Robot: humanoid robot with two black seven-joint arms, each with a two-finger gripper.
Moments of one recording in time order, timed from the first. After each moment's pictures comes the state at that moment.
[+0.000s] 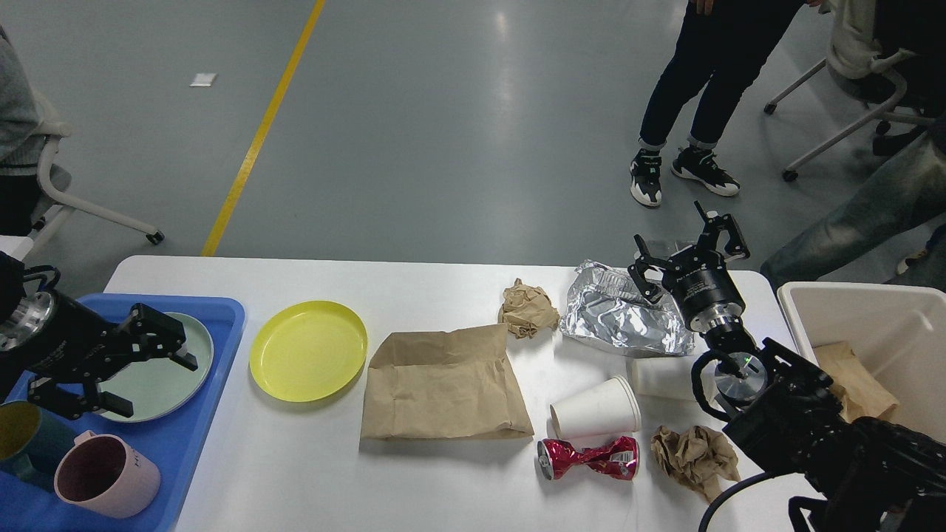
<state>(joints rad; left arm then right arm) -1.61 0.66 1.34 -0.98 -0.02 -0.89 -0.27 0.76 -0.02 0.51 0.10 0.36 0.68 0.39</state>
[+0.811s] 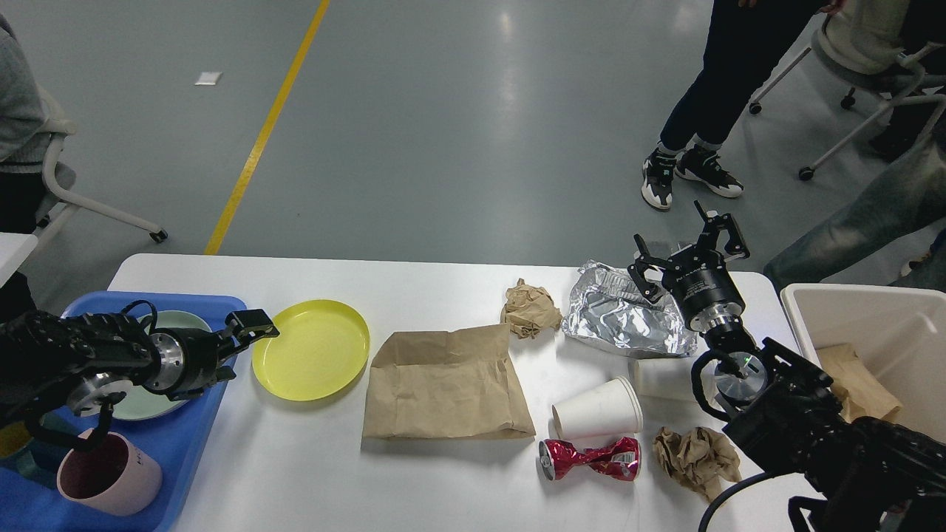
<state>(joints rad) -1.26 0.50 1.00 -0.99 -0.20 -0.09 -0.27 0.76 -0.02 0.51 0.10 0.36 0.68 0.39</state>
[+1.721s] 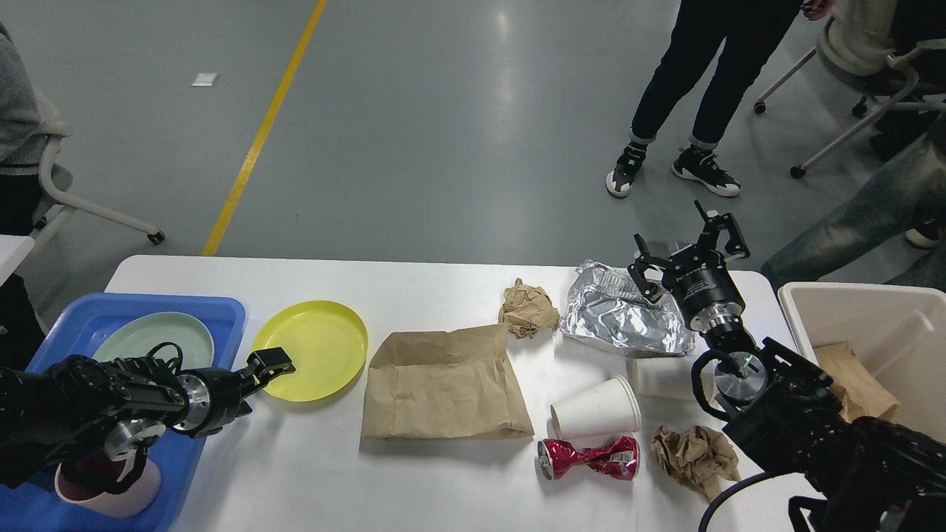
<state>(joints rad) -1.15 0.44 0.96 -0.98 -0.20 0.03 -0.26 0.76 -0.02 0.51 0.10 0.36 0.68 0.39</state>
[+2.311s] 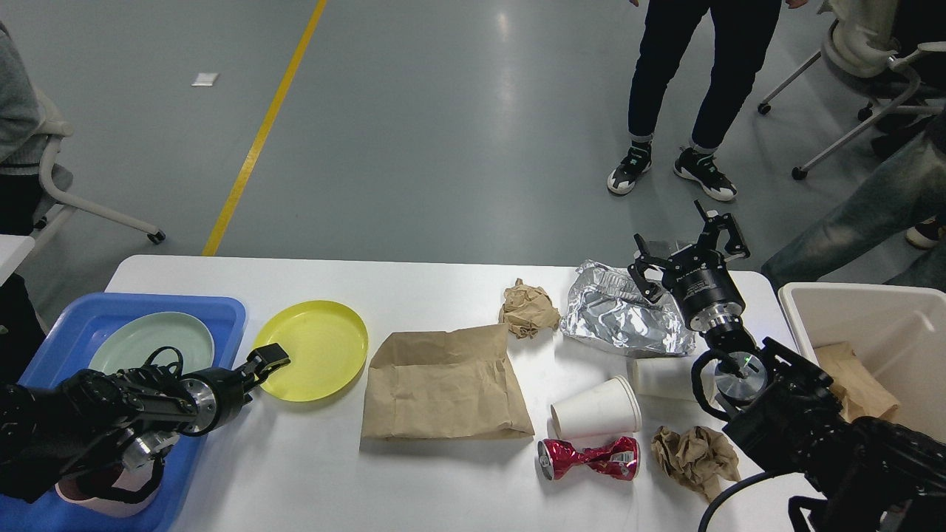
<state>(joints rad) -1.08 0.42 0.90 -0.94 -0.21 0.15 -0.26 0.76 -0.02 0.51 0.10 0.36 0.68 0.39</state>
